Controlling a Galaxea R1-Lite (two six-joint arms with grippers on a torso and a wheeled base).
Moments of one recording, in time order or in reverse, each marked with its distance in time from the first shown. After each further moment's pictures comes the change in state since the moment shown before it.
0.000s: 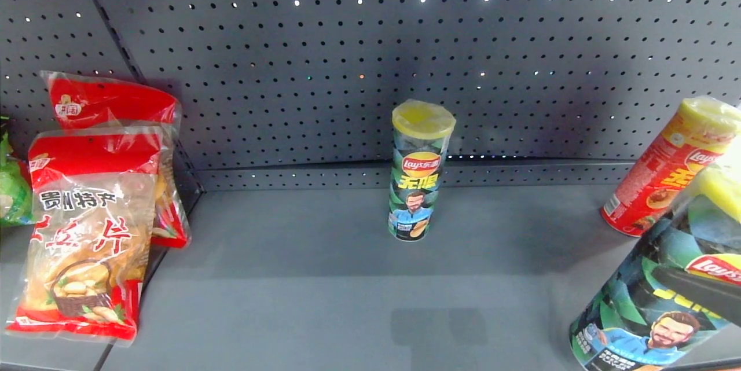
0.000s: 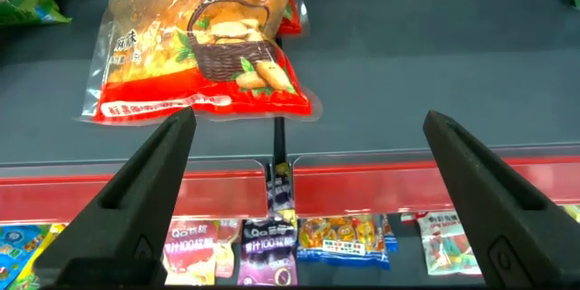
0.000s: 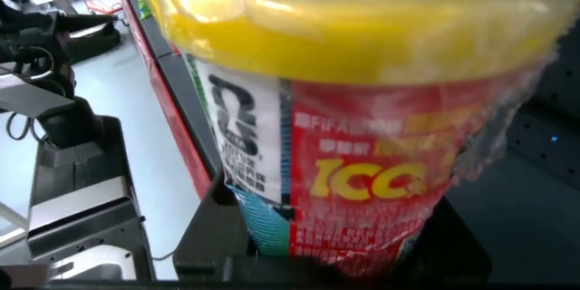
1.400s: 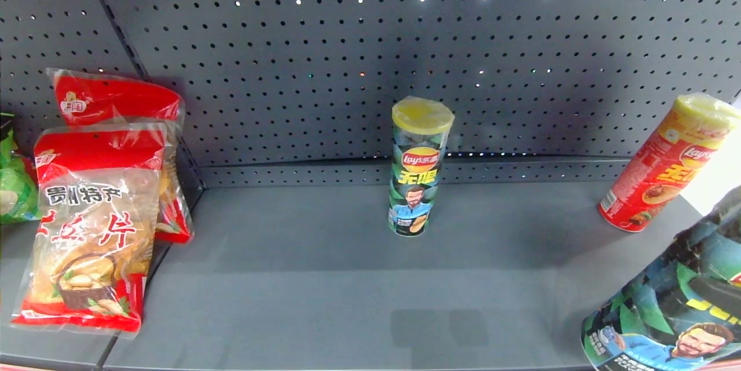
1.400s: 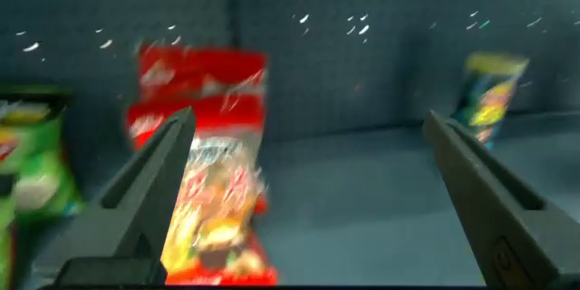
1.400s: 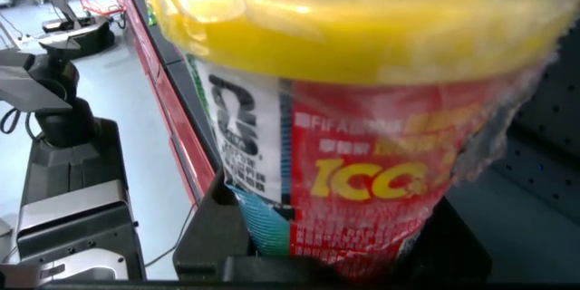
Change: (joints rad) left arm -0.073 0.234 -0.523 -0.032 -0.076 -0.035; right arm 0.002 -0.089 0.002 -0.001 0.005 0.001
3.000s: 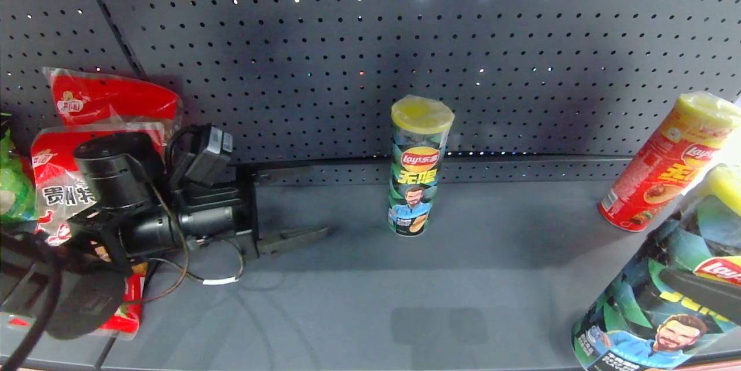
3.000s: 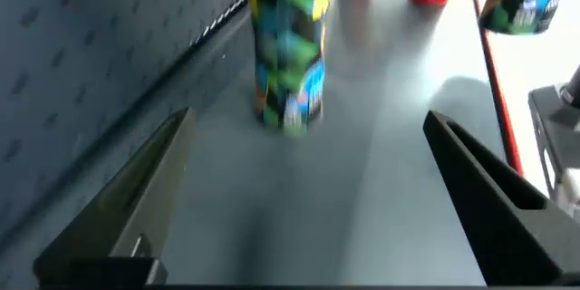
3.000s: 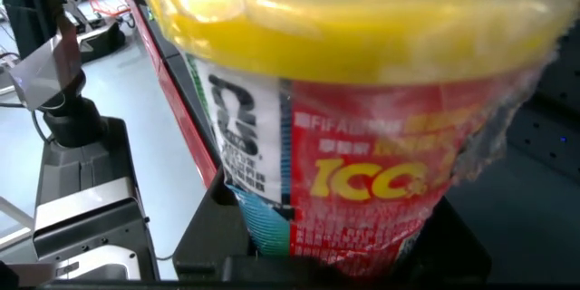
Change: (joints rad) left arm -0.203 1.551 -0.066 -1.140 -0.854 0.193; right arm 0.000 0.082 -0.002 0.001 0.002 0.011
